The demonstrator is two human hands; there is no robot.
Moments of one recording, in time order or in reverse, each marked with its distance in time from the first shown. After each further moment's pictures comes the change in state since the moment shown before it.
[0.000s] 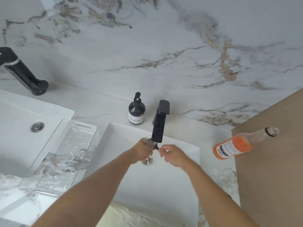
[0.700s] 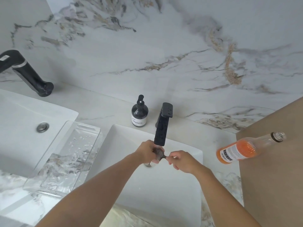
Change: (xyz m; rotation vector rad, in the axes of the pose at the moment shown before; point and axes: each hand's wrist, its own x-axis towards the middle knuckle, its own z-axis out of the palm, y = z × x) left_hand 0.006 -0.001 0.005 0.413 0.051 0.153; right_hand 0.003 0.030 -0.021 -0.208 -0.059 -0.005
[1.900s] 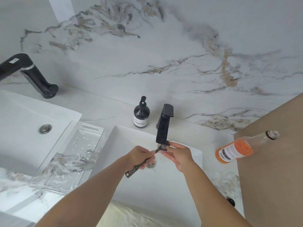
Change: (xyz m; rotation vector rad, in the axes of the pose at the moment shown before) left_hand -0.024 -0.041 -0.015 -0.482 -0.096 -0.112; right_hand -0.006 -0.041 0.022 1.280 0.263 0.168
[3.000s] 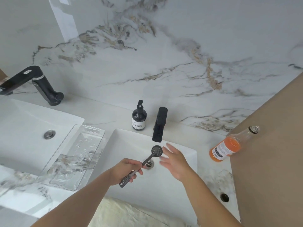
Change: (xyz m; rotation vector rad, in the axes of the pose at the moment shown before) left_hand -0.065 -0.041 -0.012 -0.076 -0.073 0.044; right_hand -0.045 0.018 -0.011 -0.159 -0.175 -0.096
